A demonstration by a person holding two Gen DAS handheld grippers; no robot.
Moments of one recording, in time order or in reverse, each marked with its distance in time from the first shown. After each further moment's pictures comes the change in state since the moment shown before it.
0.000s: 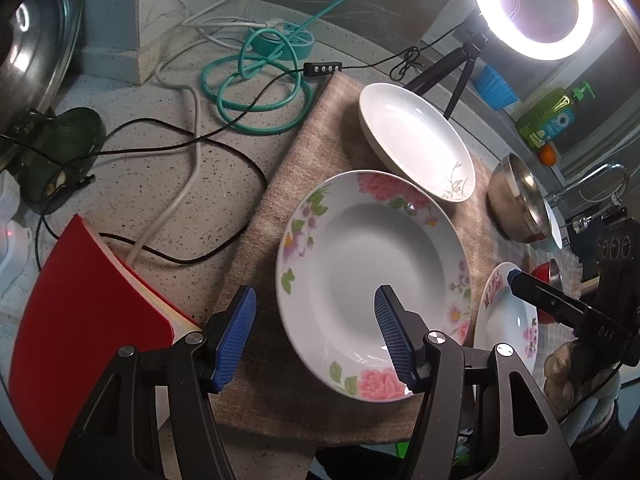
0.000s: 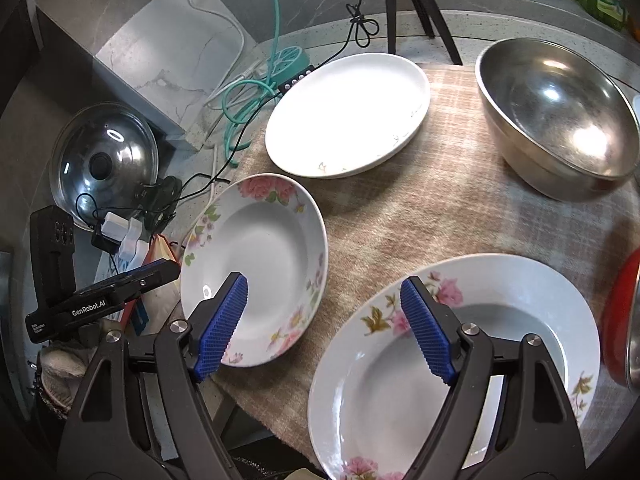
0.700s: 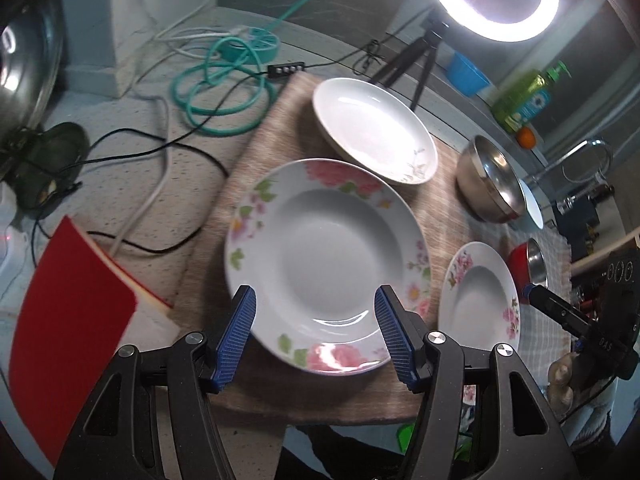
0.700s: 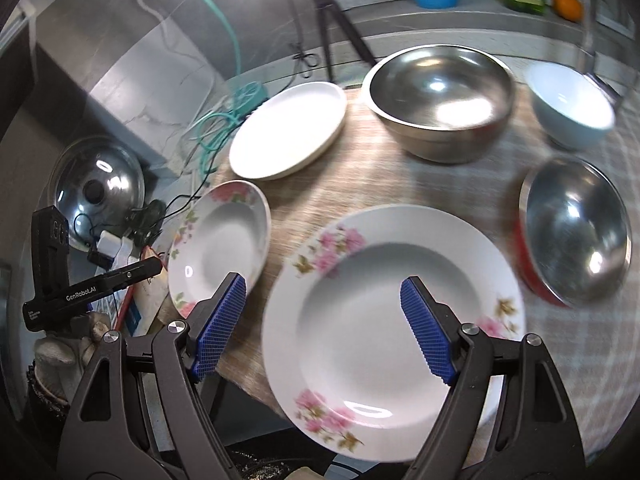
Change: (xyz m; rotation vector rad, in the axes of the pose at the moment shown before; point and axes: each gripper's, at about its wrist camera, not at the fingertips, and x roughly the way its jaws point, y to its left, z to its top) left arm -0.018 -0.030 -0.013 0.045 -0.007 -0.026; right arm -0.073 -0.035 -0.046 0.080 -0.117 -0.068
